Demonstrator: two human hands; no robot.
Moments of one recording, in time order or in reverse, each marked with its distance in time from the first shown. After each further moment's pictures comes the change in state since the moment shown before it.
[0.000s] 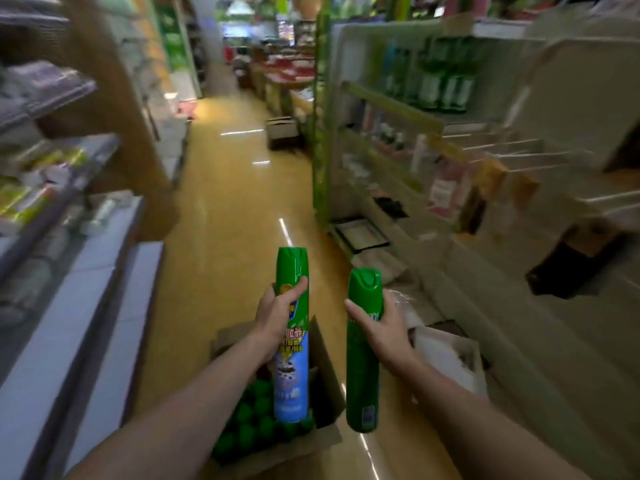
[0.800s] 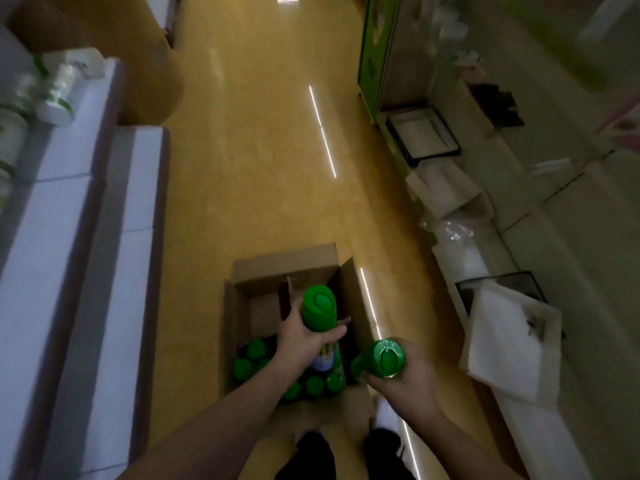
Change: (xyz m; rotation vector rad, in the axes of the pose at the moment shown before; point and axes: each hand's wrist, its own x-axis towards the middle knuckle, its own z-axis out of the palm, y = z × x) left_hand 0.237 -0.184 -0.051 0.238 0.047 -0.350; right_hand 0.140 0.215 0.116 -0.392 -0.174 0.379
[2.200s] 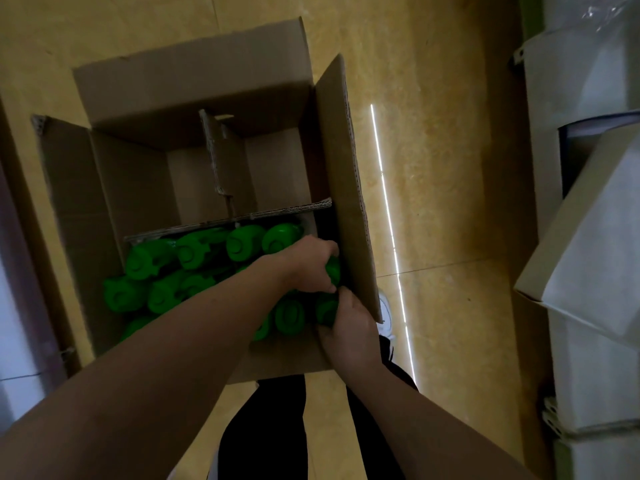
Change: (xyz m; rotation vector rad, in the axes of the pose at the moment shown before) left_hand 0.275 -0.276 0.157 1.084 -0.812 -0.113; right_hand 0.134 0.279 0.213 -0.295 -0.440 0.238
